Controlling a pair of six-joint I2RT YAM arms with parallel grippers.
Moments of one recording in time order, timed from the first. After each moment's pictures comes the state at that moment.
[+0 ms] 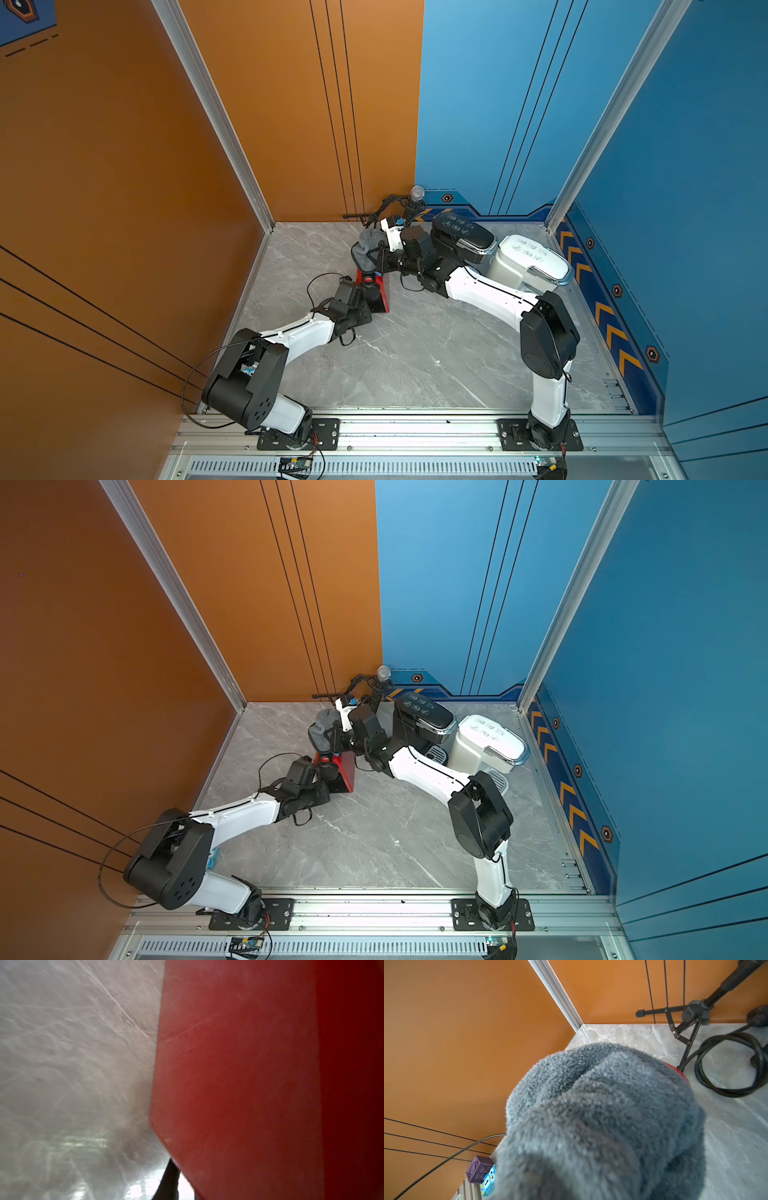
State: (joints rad) left arm -0.44 1.50 0.69 -0.11 -0.02 -0.63; right arm 0.75 1.94 1.60 -0.03 -0.20 0.52
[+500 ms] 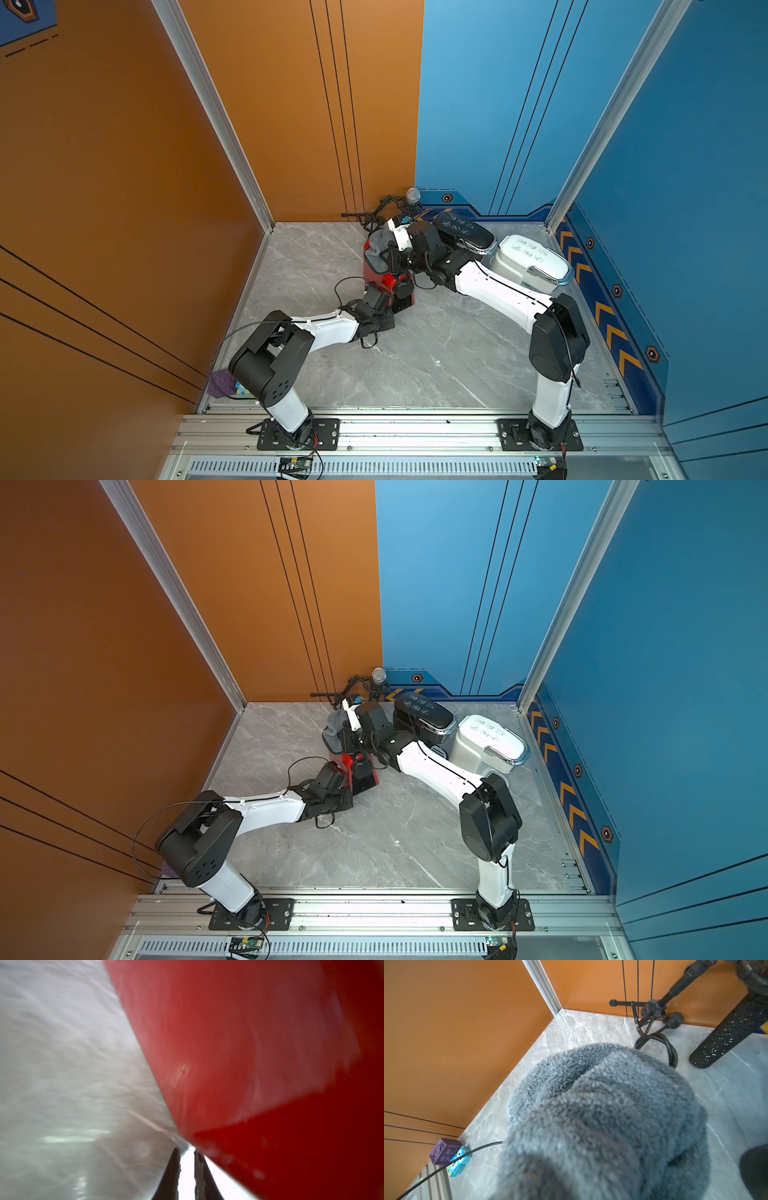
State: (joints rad) left arm -0.63 1.66 0.80 -0.09 -0.02 -0.75; right arm 0.72 1.88 1.64 -0.27 -0.15 0.35
